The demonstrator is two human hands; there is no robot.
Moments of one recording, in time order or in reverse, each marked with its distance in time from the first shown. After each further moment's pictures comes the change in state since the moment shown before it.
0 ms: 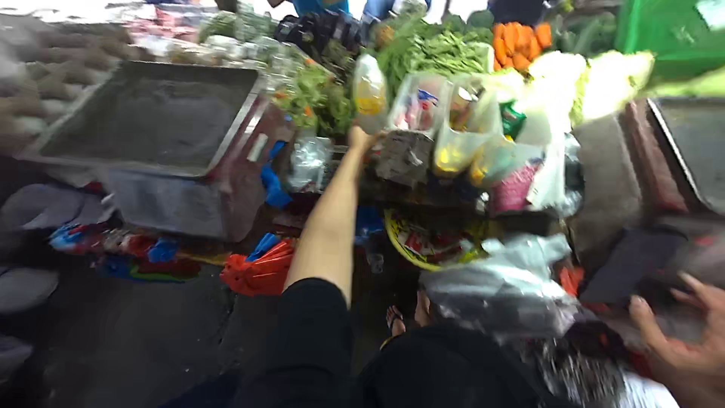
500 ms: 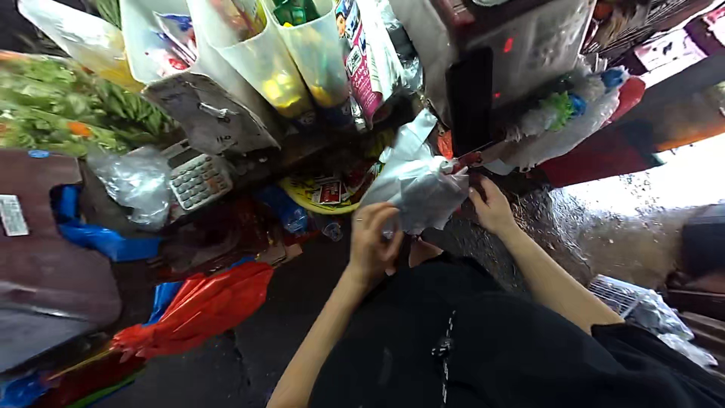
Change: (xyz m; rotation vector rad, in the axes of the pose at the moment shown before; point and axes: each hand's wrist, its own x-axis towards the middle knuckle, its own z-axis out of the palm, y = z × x) left_hand -0.385 -0.046 0.104 -0.190 -0.458 0.958; right_hand -0.124 0.005 0.065 0.283 -0.348 0.722
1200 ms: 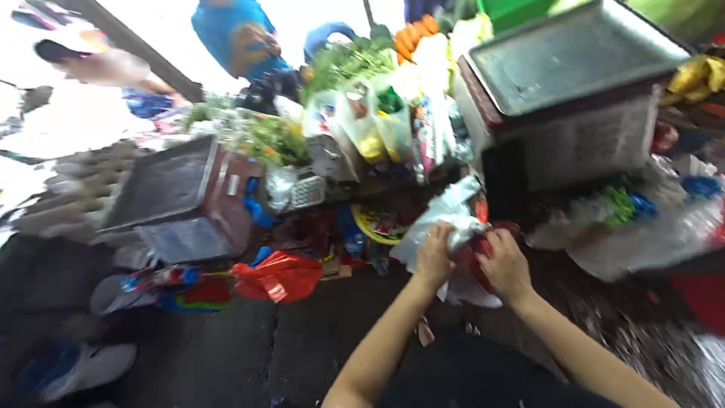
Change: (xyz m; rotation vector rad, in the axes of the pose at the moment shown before) left_hand 0.057 0.032 0.081 0.353 -0.020 -0.266; right_hand 0.019 -0.039 0.006 -0.131 0.074 -0.492
